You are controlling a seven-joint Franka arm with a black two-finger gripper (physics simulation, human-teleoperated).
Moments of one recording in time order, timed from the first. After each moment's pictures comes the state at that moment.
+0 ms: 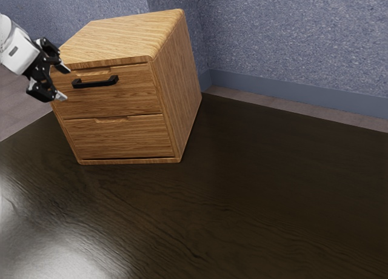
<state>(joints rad) -0.83 -0.33 1.17 -1.66 0.27 2.10 1.33</state>
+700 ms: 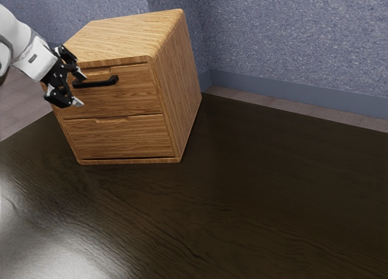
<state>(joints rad) -1.05 -0.33 1.34 -1.67 0.27 2.14 1.32</state>
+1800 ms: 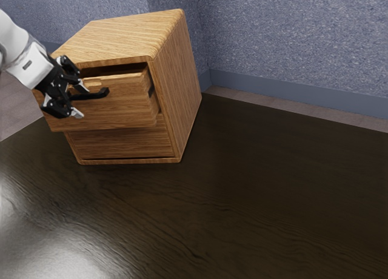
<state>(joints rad) -0.85 -0.38 1.10 -1.75 0.27 2.06 1.32</state>
